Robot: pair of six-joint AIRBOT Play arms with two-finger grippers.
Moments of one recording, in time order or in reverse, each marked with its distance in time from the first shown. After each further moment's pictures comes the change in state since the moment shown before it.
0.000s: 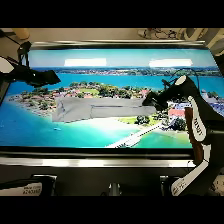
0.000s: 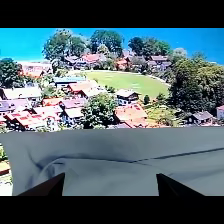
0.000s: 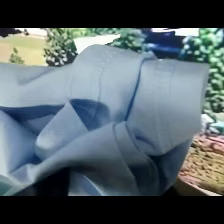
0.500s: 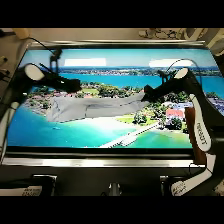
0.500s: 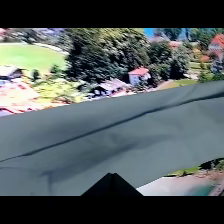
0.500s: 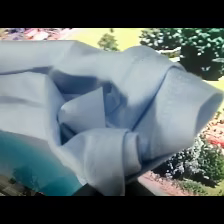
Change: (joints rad) left arm -0.263 -0.092 -0.106 -0.174 0.141 -0.001; right arm 0.050 0.193 0.005 0.072 0.036 -0.009
